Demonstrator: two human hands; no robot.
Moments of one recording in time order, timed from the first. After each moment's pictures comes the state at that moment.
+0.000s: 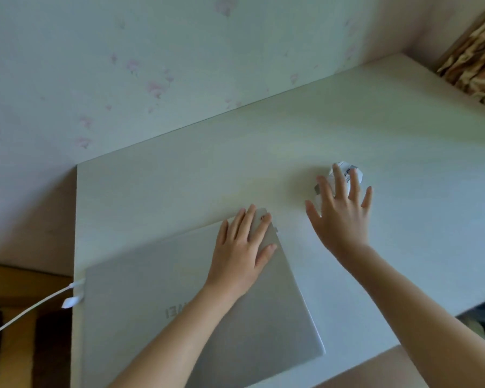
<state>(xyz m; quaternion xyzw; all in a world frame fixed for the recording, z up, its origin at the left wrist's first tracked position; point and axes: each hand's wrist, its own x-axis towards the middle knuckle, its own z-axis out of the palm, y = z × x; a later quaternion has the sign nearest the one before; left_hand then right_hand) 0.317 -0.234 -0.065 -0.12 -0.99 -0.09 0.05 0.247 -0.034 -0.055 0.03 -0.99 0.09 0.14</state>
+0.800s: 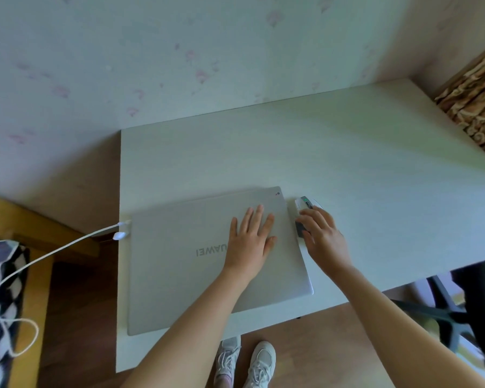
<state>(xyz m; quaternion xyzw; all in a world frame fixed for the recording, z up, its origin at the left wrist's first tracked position) 0.381 -0.234 -0.059 -0.05 -0.99 -0.09 -0.04 0.341 -0.044 -0.050 0.20 -0.95 0.22 0.08</state>
